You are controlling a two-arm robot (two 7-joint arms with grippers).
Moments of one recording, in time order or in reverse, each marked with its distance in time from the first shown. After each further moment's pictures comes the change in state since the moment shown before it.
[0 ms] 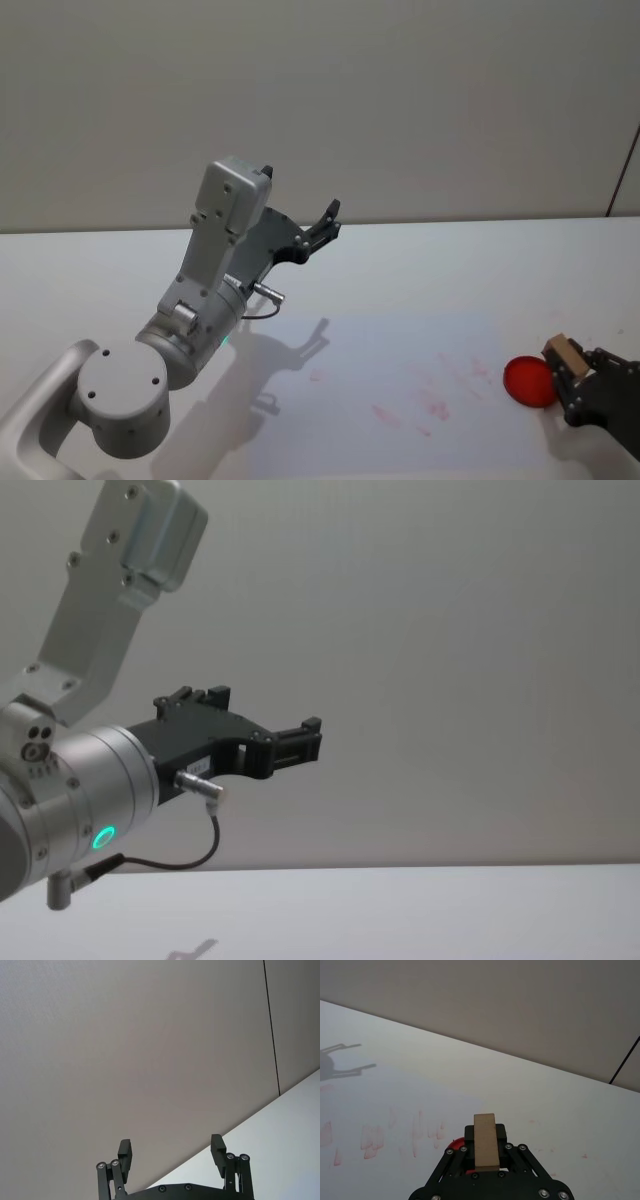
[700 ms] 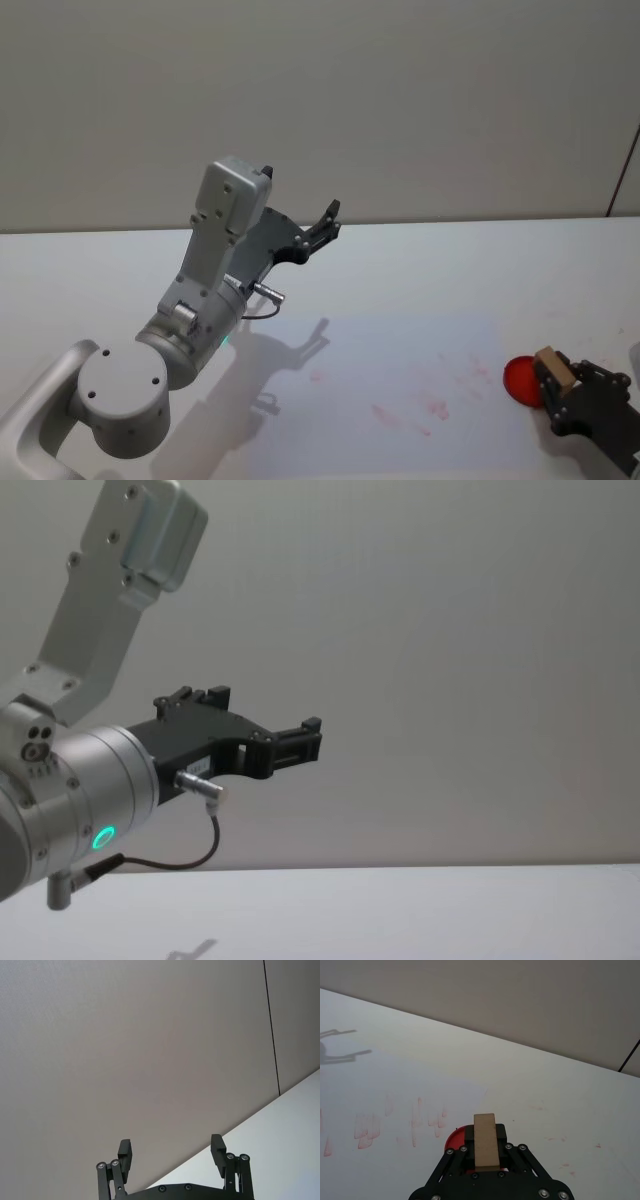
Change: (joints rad) left arm 0.000 0.000 0.000 0.000 0.000 0.000 0.000; right arm 0.030 -0.045 -0.022 0.080 -0.042 -0.021 -0.001
